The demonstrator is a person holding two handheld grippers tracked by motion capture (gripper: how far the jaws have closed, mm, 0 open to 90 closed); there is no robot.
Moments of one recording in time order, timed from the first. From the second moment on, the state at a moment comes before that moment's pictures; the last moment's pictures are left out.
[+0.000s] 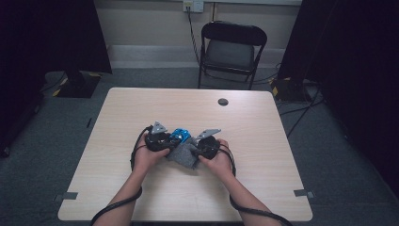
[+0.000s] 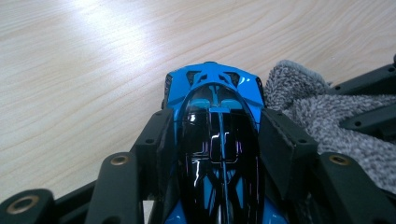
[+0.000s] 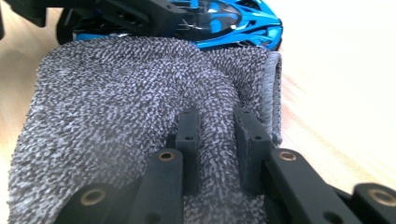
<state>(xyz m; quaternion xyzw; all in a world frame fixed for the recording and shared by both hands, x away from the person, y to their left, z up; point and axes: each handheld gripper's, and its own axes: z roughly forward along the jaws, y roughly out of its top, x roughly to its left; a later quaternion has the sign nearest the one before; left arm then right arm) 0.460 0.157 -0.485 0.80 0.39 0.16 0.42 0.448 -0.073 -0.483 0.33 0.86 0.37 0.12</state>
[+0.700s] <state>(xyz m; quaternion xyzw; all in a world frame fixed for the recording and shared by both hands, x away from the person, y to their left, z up) 0.460 0.157 -0.485 0.80 0.39 0.16 0.42 0.466 -0.081 -0.480 0.35 0.86 0.35 0.13</state>
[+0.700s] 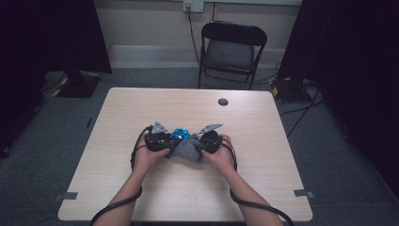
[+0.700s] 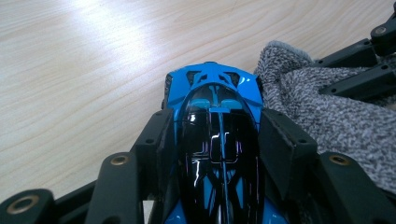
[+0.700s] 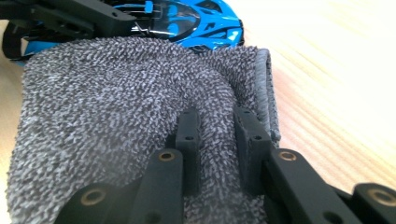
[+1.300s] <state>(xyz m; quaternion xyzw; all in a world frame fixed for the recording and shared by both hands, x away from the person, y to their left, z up) 0.461 0.156 -0.485 0.80 0.39 0.16 0.43 0.487 -0.090 -0.476 0.38 0.85 0.32 0.15</state>
